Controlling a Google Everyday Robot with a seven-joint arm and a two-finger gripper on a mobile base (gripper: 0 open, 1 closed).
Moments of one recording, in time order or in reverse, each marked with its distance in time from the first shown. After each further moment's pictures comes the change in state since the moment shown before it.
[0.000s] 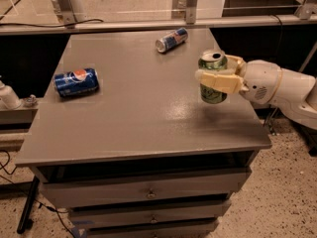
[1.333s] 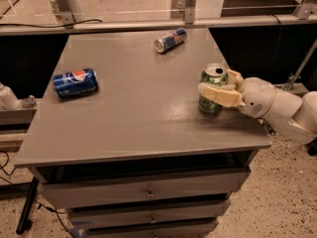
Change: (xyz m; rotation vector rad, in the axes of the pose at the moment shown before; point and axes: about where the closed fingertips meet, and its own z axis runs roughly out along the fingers) arm 0.036 -0.010 -0.016 -0.053 -0.150 0.001
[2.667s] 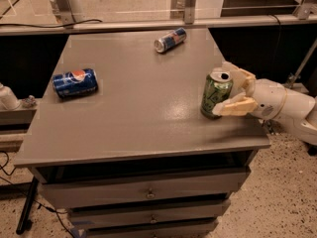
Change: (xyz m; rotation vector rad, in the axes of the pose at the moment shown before) arm -0.001 0.002 -0.019 0.007 0.059 0.013
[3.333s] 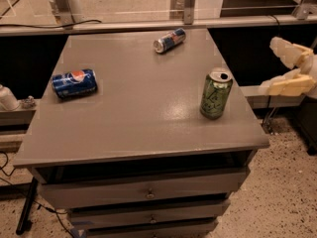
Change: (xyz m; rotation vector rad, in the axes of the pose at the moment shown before) arm -0.080 -0.018 -0.075 0.131 0.117 -0.099
